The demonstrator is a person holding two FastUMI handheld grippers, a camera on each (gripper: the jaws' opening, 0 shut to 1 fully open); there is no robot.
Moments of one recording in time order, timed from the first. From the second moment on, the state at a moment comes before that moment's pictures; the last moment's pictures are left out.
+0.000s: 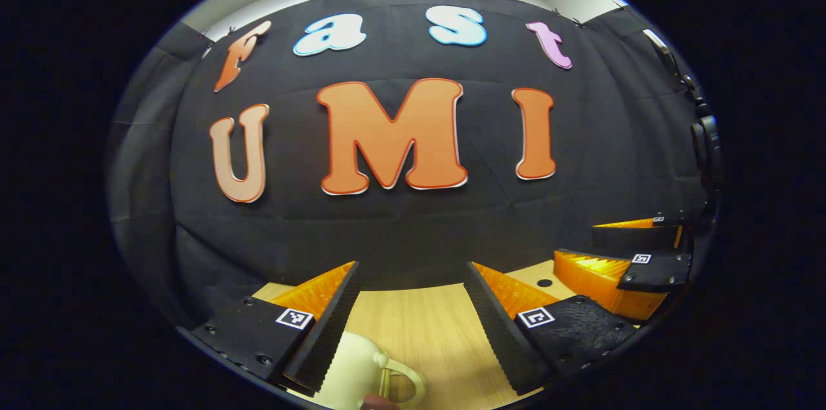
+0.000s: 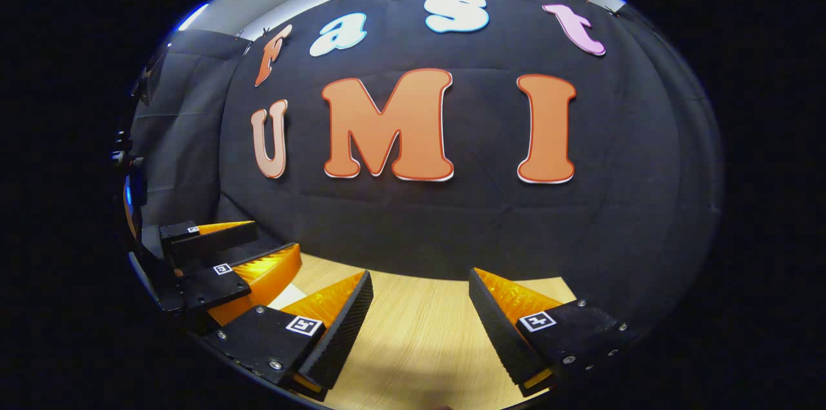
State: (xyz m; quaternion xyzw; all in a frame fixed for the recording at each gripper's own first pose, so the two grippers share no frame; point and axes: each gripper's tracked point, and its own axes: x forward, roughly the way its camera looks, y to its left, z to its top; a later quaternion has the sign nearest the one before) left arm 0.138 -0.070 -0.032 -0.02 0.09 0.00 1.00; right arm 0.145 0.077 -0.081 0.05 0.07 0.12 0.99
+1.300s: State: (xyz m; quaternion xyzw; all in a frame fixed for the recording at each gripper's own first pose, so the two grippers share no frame) left arm 0.127 0.026 0.003 -0.01 0.01 -0.09 1.00; right arm 0.109 0.156 -0.020 -0.06 0.00 0.08 1.00
